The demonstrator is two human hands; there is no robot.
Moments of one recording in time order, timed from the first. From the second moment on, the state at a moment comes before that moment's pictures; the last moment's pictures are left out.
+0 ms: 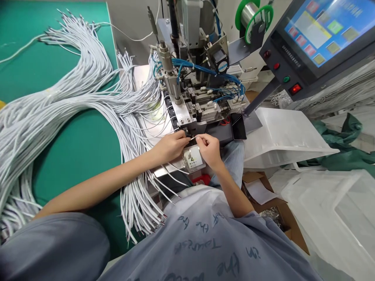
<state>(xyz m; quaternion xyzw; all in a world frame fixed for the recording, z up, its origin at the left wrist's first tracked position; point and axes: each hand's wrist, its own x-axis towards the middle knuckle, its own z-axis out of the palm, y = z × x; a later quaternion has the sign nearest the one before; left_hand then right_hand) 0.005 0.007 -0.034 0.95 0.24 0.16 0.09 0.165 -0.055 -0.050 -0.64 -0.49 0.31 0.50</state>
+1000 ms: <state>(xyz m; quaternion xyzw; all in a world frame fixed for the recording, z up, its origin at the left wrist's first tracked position) 0.006 0.012 -0.036 0.97 0.22 0.05 0.02 0.176 -0.030 -0.070 -0.61 -0.41 0.49 0.47</state>
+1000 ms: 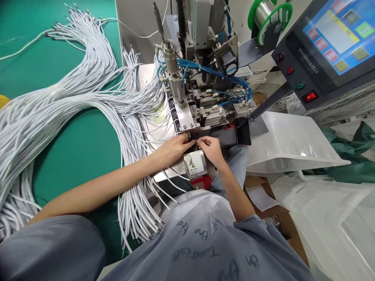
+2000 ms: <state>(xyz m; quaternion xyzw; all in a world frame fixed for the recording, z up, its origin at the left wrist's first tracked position) 0.006 0.005 -0.015 0.96 0.26 -0.03 -0.03 0.179 -0.017 -0.086 -0.56 -0.50 0.50 0.42</state>
